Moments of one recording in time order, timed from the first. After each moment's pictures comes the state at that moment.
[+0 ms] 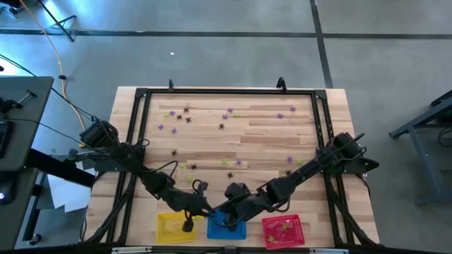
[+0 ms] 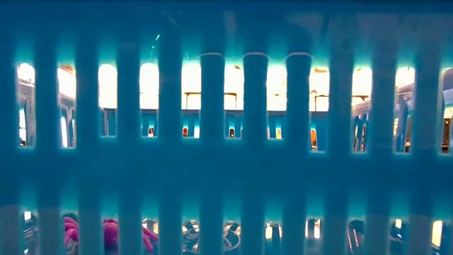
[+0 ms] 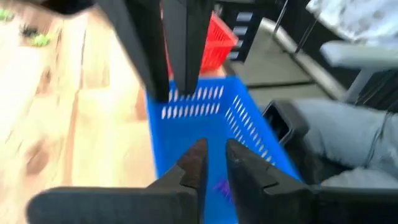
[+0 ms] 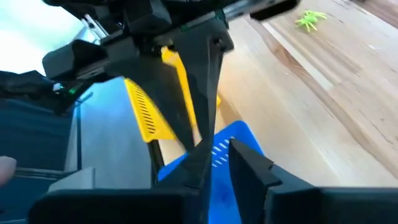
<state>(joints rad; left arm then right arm) -0.64 1.67 0.78 0.42 -0.24 -0.30 0.54 1.94 1.43 -0.16 0.32 1.00</state>
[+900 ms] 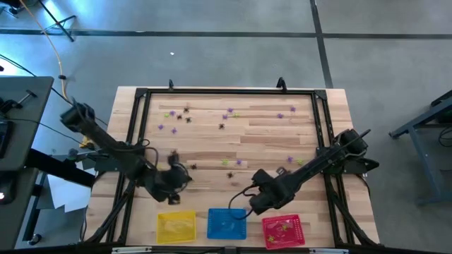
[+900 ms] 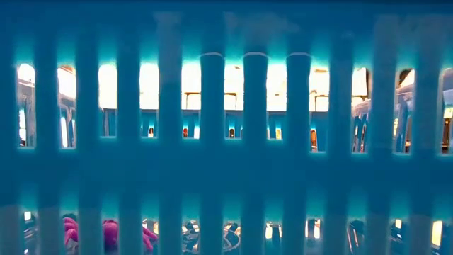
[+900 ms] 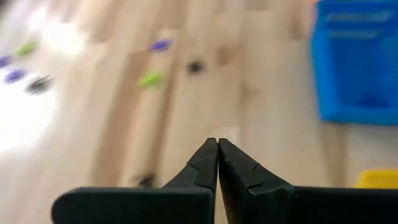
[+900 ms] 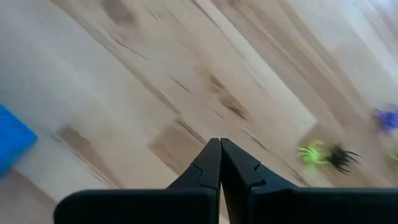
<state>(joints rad) -0.68 1.23 0.78 -0.51 -0.62 -0.57 0.54 1.86 1.43 -1.14 0.28 1.31</state>
